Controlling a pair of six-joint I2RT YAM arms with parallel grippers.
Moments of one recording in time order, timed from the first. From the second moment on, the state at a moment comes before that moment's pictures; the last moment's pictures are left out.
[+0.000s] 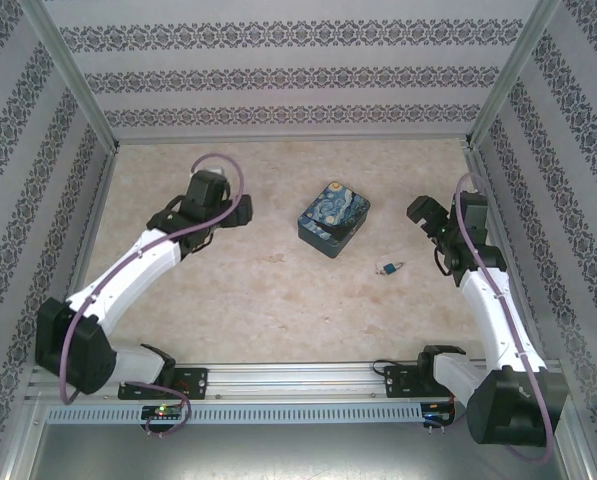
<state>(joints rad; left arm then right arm) -0.40 1.32 1.05 -0.48 -0.28 -0.40 -0.08 1.03 0.79 -0.43 -0.01 0.67</state>
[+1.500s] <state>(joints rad) -0.01 1.56 0.40 0.71 -0.15 -0.04 0.02 1.53 0.36 0.85 0.13 0.05</state>
